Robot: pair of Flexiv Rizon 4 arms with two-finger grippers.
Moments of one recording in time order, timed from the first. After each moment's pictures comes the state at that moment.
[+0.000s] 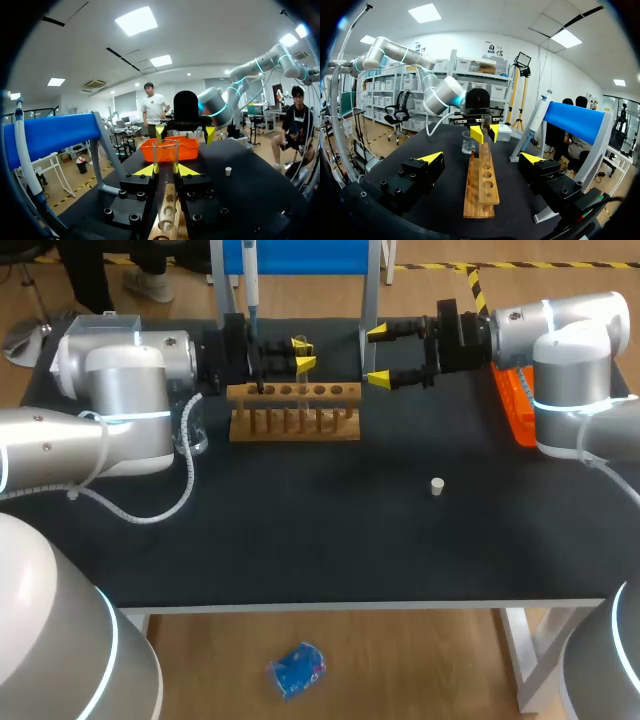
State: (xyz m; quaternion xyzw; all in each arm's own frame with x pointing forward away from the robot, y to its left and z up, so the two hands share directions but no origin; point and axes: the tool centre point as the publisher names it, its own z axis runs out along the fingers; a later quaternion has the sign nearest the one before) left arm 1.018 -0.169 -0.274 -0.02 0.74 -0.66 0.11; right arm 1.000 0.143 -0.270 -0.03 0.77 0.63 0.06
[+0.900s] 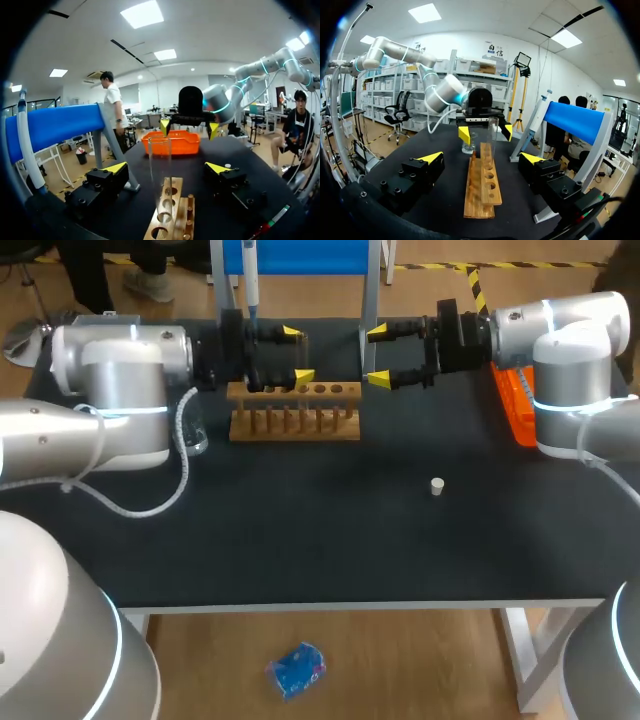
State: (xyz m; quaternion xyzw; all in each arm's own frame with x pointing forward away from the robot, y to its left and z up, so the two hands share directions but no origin) left arm 1.023 -0.159 -0.277 -0.05 0.76 -0.64 0.10; right arm 1.000 0.143 -0.270 -0.03 0.77 0.63 0.06
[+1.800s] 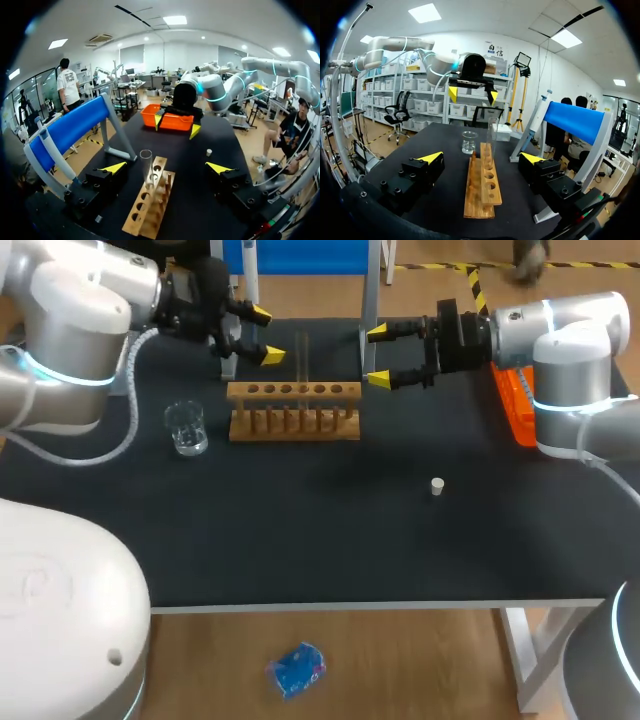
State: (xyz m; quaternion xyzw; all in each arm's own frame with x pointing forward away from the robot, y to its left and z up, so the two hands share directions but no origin) left arm 0.976 -0.103 -0.208 -0.11 0.86 -0.49 0.06; right arm 1.000 0.143 -0.270 -0.03 0.77 0.63 0.06
